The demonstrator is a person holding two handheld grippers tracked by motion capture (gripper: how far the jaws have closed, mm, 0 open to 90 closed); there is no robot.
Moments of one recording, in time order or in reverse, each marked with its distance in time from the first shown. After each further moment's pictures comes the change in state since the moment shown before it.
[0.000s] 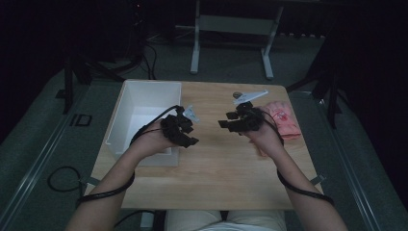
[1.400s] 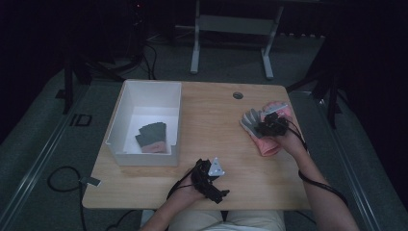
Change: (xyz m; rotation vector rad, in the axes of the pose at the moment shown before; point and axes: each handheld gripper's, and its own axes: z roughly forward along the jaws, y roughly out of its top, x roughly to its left) left arm -0.121 -0.049 0.133 -0.211 -0.066 -0.052; right arm -0.134 -0.115 0.032 0.183 -0.200 0.004
